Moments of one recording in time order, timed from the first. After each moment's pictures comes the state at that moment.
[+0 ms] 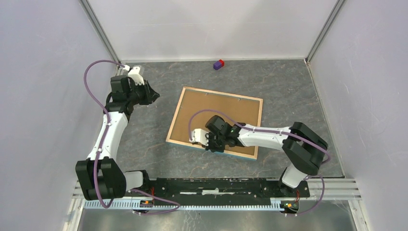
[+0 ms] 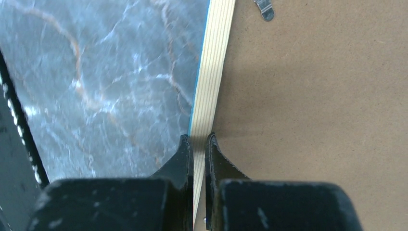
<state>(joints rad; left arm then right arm) 0.08 1.24 1.00 -0.31 0.46 -0.10 0.99 1.68 0.96 -0.32 -0.20 -0.47</state>
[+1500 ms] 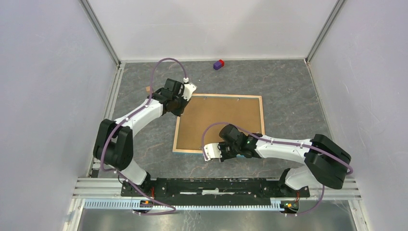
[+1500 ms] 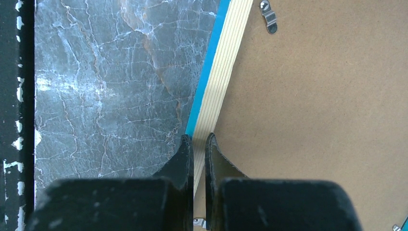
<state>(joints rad) -0.41 1.59 1.11 -0.45 0.05 0.30 1.00 1.41 0.67 -0.23 -0.23 -0.81</state>
